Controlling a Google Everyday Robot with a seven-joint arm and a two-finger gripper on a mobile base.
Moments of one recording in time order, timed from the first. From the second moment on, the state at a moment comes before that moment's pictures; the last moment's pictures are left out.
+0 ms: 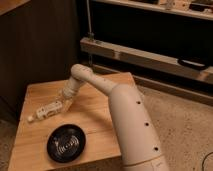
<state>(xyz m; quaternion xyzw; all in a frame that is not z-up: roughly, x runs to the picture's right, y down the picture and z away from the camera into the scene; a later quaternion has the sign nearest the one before) -0.281 0.091 0.890 -0.36 -0.45 -0.16 0.80</state>
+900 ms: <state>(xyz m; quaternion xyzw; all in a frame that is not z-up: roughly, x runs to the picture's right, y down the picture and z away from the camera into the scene) -0.302 0.096 0.900 -0.40 -0.45 -0.15 0.79</state>
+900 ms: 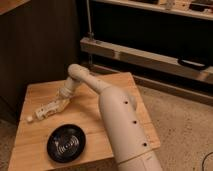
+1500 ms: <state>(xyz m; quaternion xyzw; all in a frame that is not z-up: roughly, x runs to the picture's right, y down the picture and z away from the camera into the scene) -0.286 0.082 0.867 -0.40 -0.48 -0.17 0.76</state>
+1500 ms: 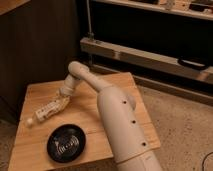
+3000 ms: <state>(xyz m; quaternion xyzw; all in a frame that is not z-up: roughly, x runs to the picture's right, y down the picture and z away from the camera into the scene) -0.132 0.143 0.675 -0.41 -0.46 -0.23 0.76</state>
